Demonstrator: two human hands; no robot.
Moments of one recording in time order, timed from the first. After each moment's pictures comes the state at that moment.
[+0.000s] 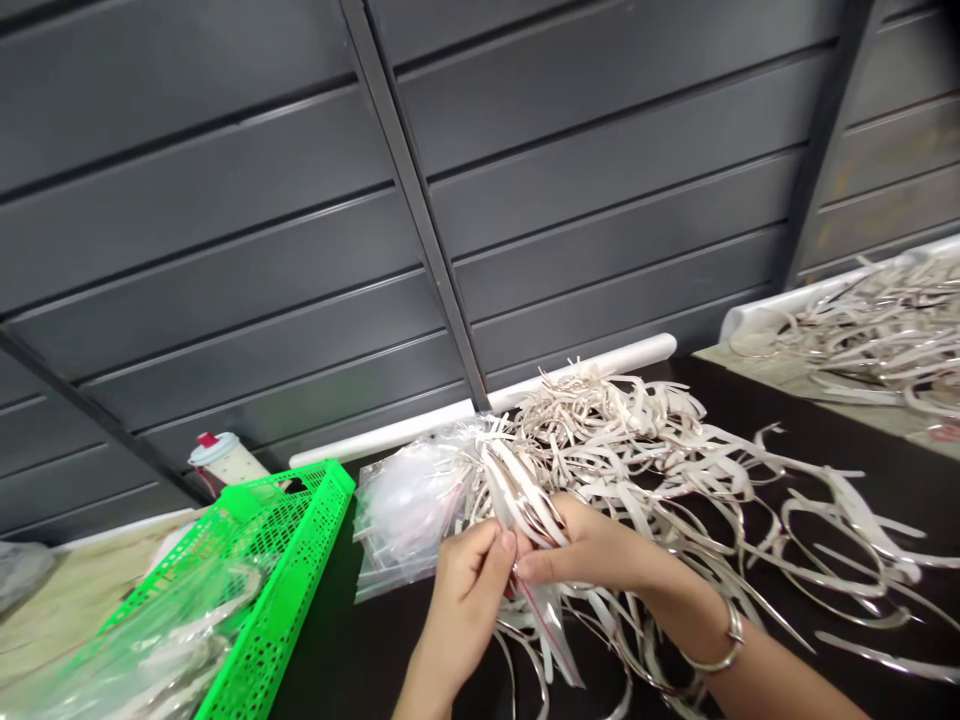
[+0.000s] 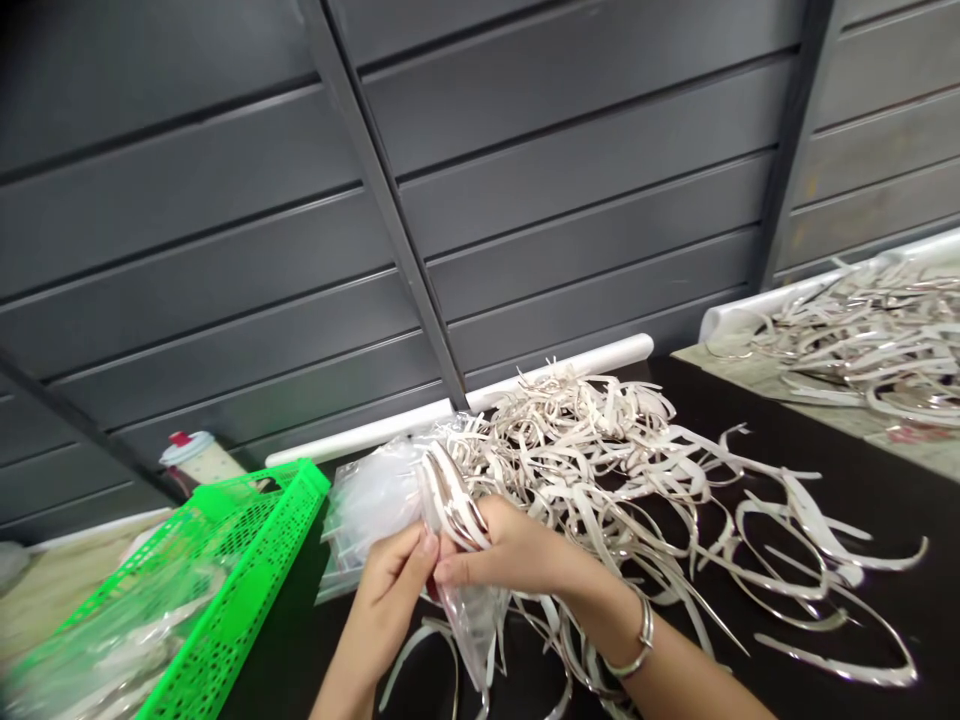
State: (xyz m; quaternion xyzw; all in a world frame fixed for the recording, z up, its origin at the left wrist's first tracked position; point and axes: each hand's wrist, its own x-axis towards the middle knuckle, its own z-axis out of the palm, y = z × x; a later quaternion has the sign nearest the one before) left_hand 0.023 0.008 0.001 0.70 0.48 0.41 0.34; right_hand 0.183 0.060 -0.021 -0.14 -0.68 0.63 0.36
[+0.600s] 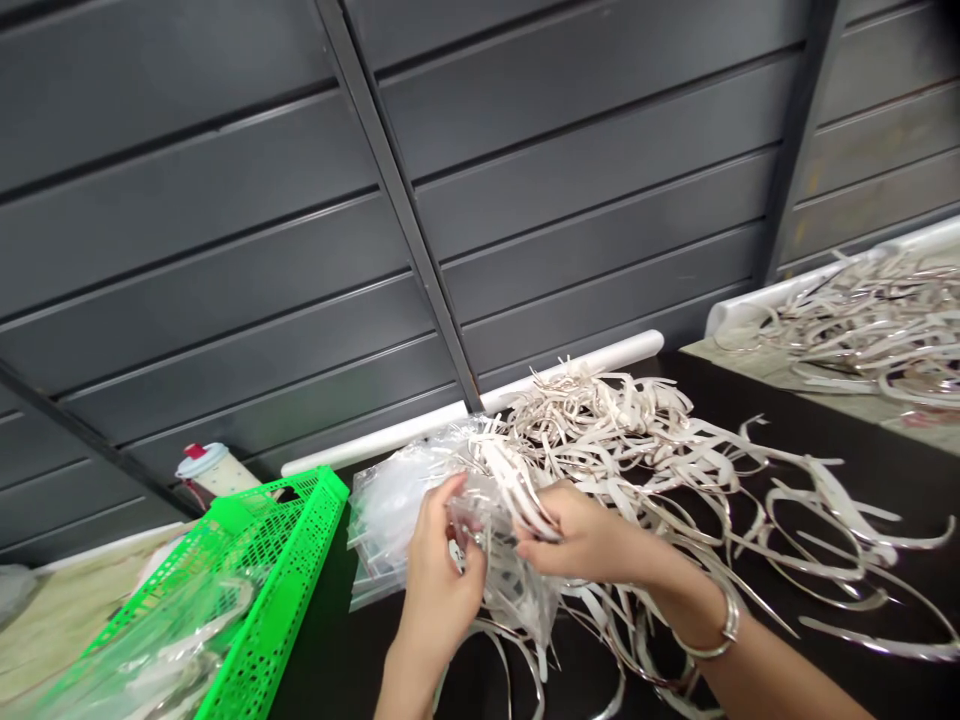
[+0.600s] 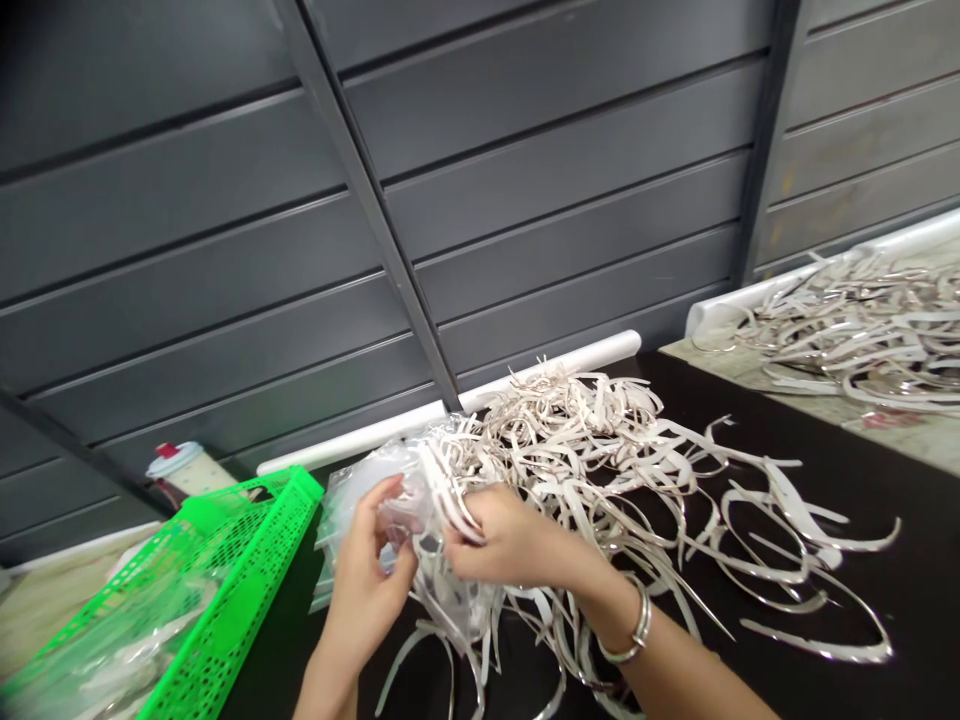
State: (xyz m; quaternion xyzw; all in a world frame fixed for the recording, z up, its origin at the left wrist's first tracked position) left_hand 0.007 0.022 -0.008 0.72 0.52 0.45 0.11; right_hand 0.195 0.056 -0.004 -0.24 -0.79 0.43 0.37
